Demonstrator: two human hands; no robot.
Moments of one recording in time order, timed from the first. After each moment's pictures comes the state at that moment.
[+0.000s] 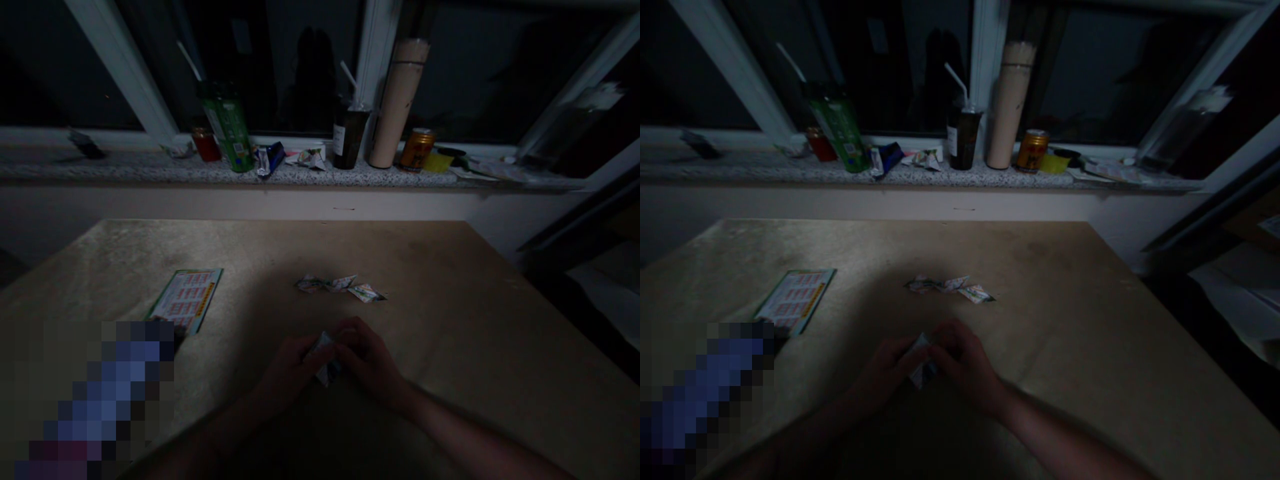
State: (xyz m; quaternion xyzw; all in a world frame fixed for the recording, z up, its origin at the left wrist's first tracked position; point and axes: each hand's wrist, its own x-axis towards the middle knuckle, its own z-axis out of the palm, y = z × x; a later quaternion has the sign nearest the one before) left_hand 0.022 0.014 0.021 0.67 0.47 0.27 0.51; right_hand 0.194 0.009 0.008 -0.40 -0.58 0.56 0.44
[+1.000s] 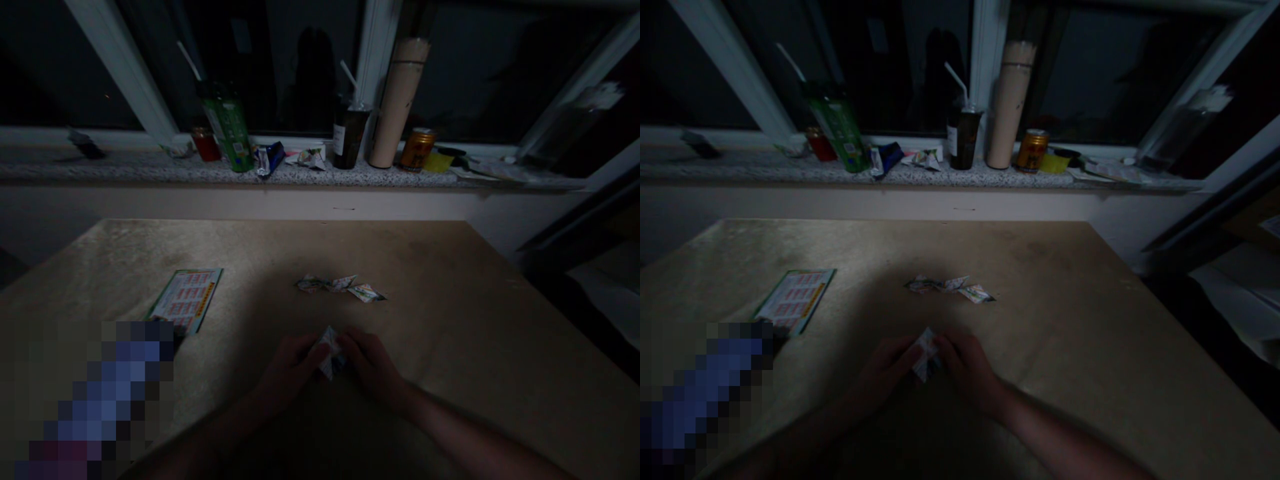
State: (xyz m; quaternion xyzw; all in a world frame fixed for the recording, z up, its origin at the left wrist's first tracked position) left_hand 0.022 0.011 0.022 0.65 0.48 0.29 0.51; right_hand 0.196 0.011 0.011 -0.44 -0.68 0.45 0.37
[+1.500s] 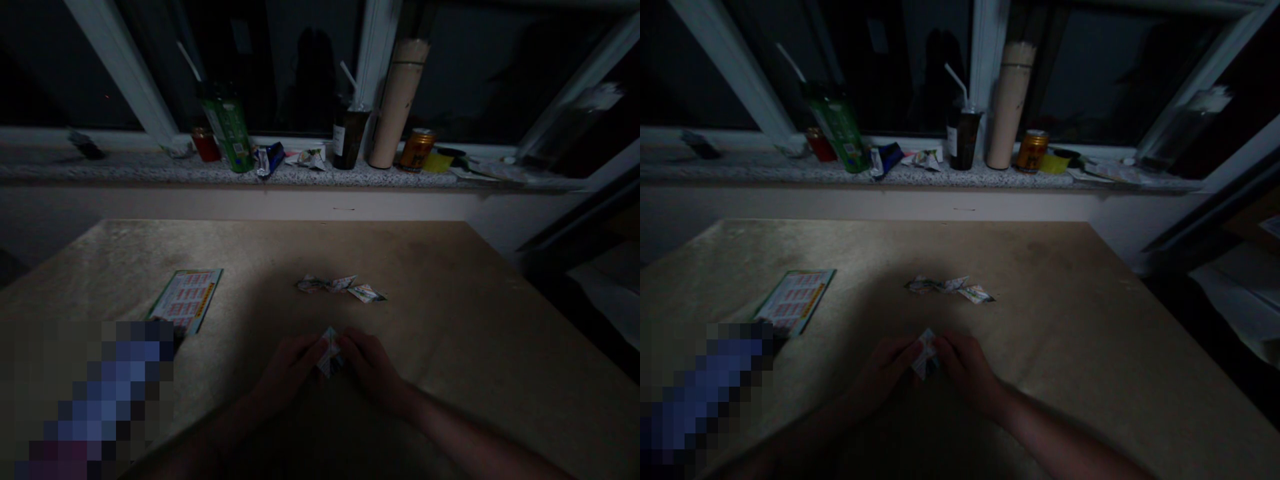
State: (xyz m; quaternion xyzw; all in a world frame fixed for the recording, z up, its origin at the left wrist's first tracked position) left_hand 0.023 0.013 0.021 0.64 0.48 0.30 0.52; right_hand 0.196 0.010 0.007 -0.44 -0.67 0.46 0.38
